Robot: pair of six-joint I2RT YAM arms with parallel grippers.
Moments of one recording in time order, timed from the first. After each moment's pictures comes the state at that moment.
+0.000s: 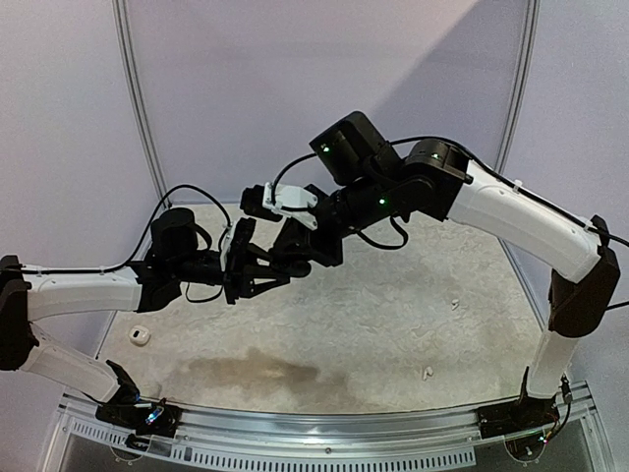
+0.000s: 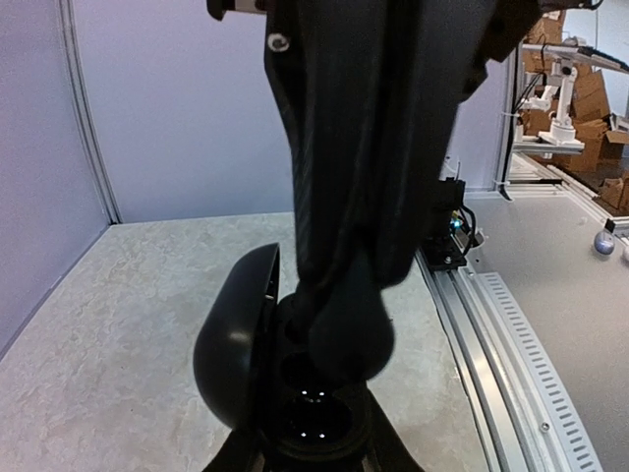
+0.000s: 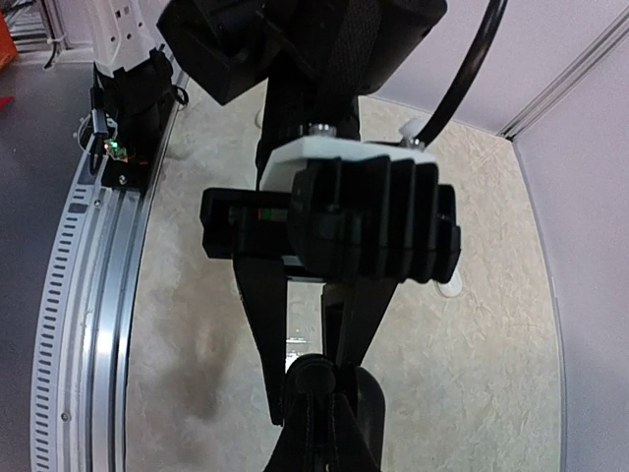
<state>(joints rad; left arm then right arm) -0.67 1.30 0.66 0.52 0.88 0.16 1.13 1.85 2.06 -0.89 -0.17 -0.47</state>
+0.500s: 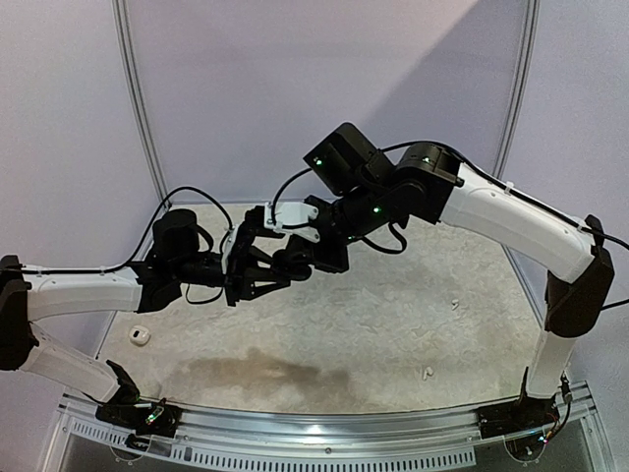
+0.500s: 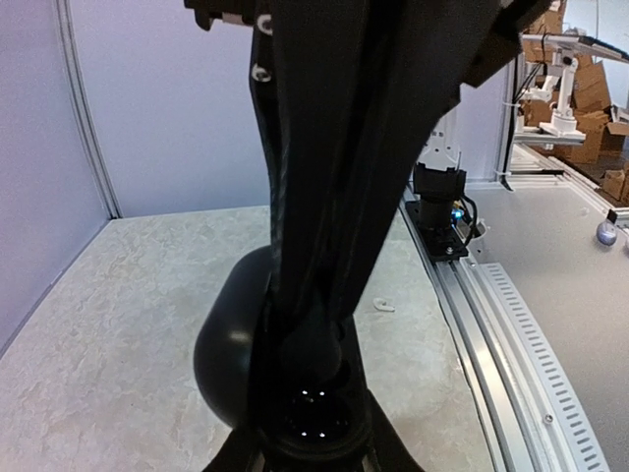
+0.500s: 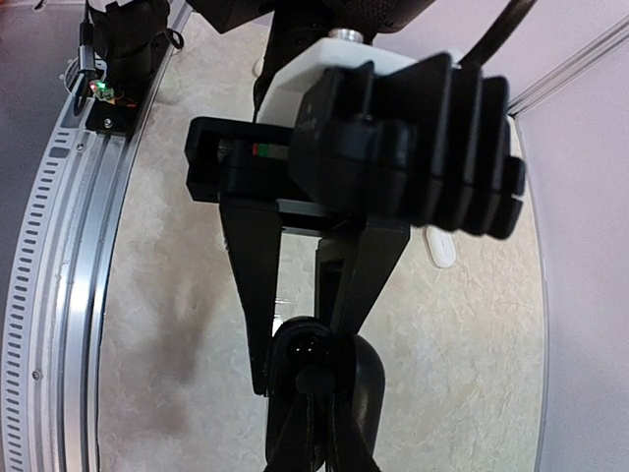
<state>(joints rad) -0.68 1.30 0.66 0.49 0.87 0.20 1.13 1.87 2.06 -0.97 -0.10 -0.56</state>
